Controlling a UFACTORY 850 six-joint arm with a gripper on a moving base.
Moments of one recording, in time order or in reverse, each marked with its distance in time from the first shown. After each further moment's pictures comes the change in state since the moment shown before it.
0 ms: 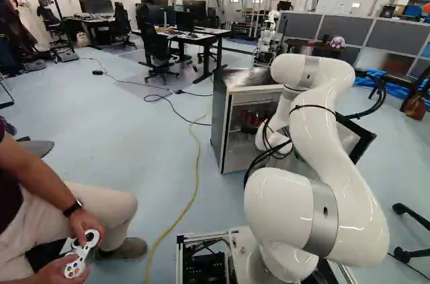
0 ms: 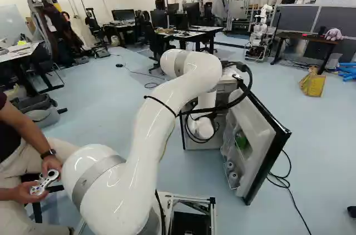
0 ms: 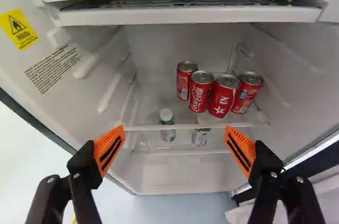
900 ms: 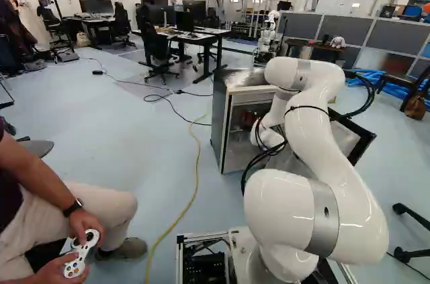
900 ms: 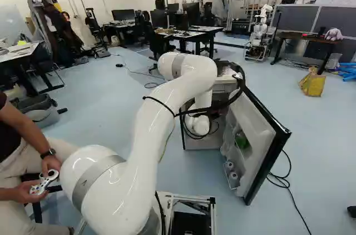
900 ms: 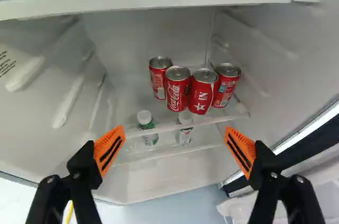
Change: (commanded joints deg) arm 3.0 -2.1 -4.0 11.9 -3.5 0.0
